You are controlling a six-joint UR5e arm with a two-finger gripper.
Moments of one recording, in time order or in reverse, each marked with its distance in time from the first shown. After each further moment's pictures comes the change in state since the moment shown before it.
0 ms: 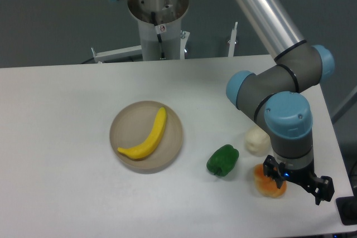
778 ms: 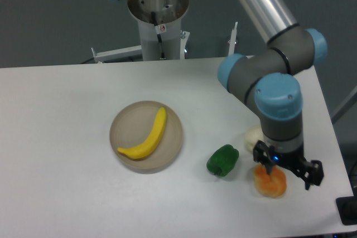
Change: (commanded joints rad) arm -0.012 0.189 -0.236 -0.021 -0.021 -0.060
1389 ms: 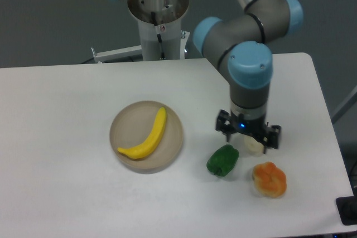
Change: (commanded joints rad) arm -0.041 0.179 -0.245 -0.181 -0.139 -0.261
